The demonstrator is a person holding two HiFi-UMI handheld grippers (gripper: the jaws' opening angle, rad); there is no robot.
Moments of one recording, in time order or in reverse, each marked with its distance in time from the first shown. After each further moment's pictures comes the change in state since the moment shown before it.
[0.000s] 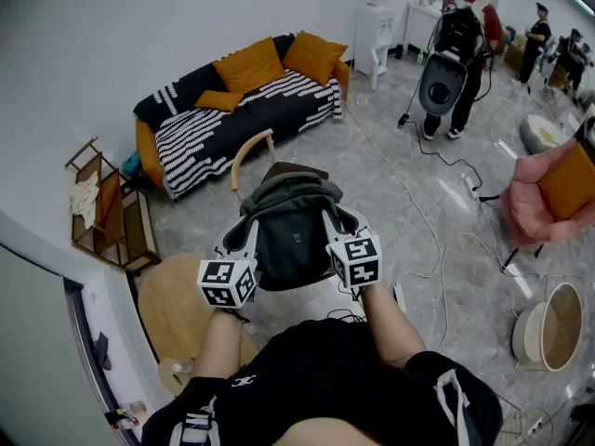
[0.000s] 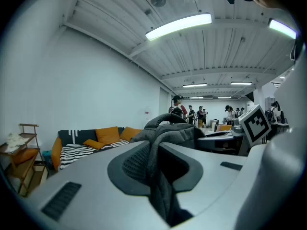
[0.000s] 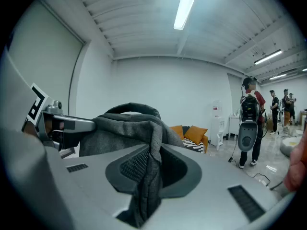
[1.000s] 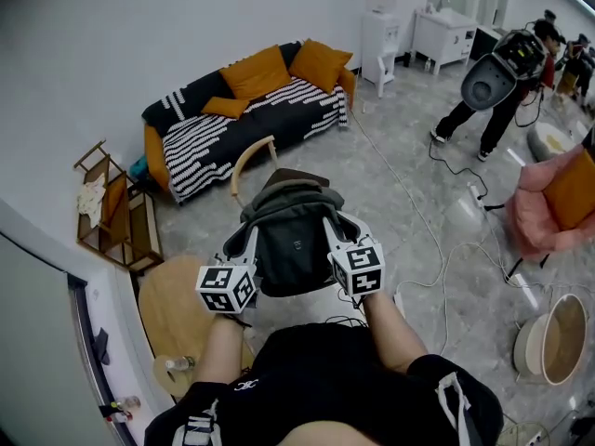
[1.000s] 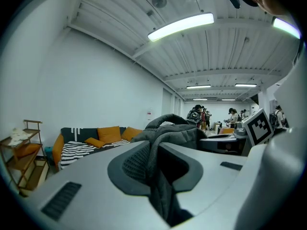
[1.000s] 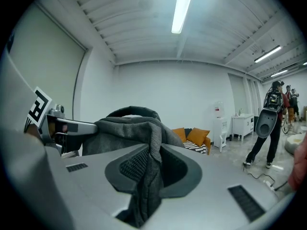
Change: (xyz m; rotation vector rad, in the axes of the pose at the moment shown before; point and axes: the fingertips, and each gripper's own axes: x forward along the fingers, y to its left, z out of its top) left arm -0.005 -0.047 -0.007 -0.043 -0.009 0.036; right arm -0.043 -0.026 -0.008 0.017 -0.035 0.040
